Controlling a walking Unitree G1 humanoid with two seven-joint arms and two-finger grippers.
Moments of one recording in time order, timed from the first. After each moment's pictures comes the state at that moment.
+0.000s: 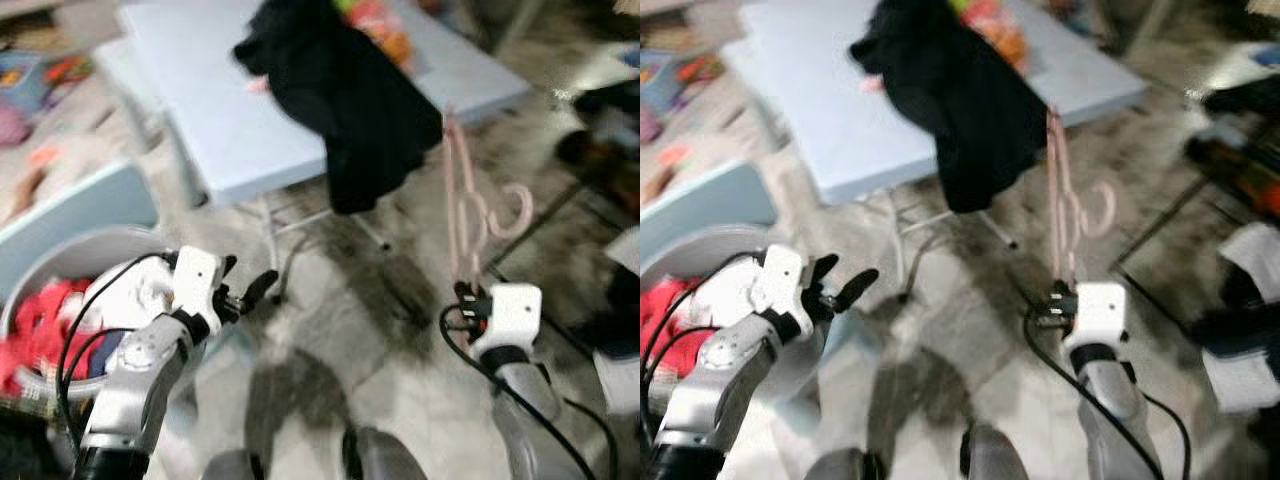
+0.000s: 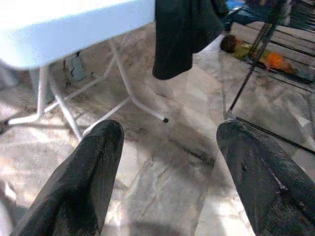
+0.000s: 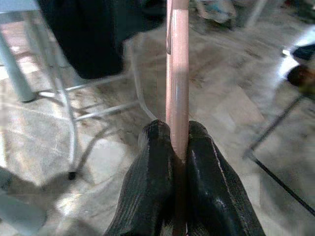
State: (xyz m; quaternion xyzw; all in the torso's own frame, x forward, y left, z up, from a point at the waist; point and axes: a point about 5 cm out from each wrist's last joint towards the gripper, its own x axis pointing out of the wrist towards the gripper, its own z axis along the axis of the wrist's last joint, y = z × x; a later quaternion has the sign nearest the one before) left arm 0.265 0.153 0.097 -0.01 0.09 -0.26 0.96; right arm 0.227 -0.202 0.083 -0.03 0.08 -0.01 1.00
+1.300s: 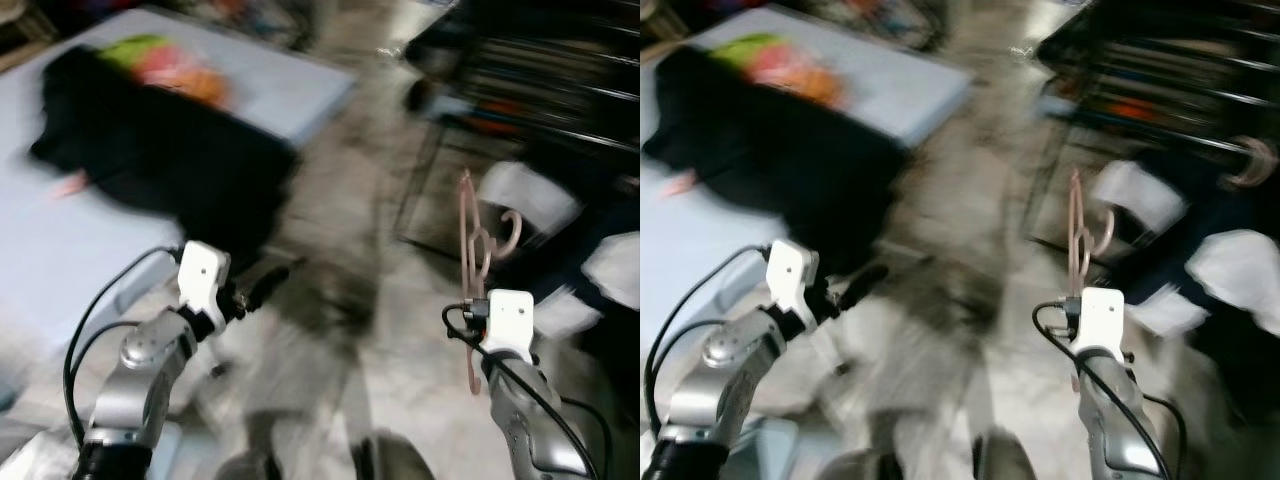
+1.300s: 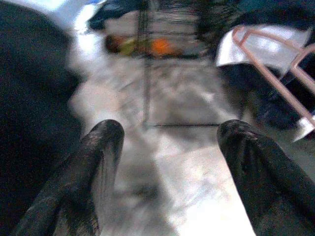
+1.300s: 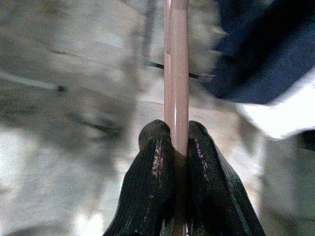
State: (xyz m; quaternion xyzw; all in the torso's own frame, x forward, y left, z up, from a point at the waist) left arm 0.266 0.142 0.101 -0.03 0.07 -0.30 0.95; right arm 0.228 -0.218 0.052 -0.02 0.24 -0.09 0.97
